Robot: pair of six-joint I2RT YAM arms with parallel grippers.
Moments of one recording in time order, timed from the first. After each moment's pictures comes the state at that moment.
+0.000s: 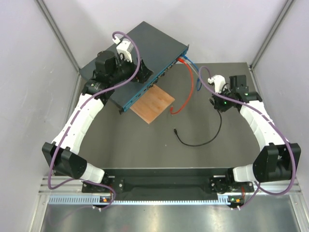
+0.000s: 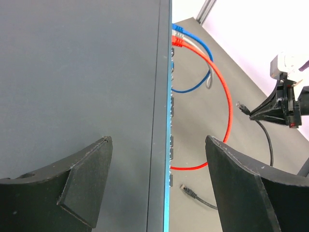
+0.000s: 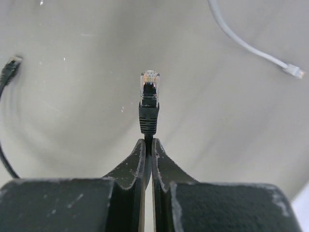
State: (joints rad) left arm -0.35 1.46 1.56 -0.31 0.39 -0.21; right arm 0.09 1.36 1.16 -0.70 -0.26 -0.46
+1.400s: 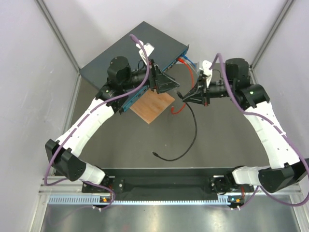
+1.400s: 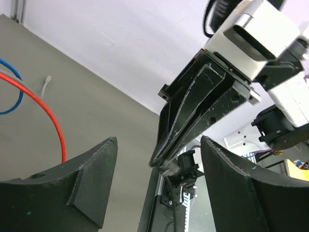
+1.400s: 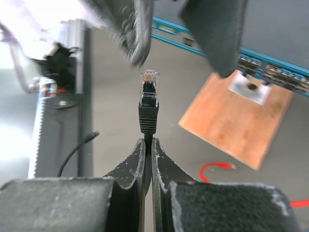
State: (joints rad) left arm -0.55 1.45 1.50 0.05 0.79 -0.64; right arm 0.34 1.28 1.51 -0.74 -1.07 -0.42
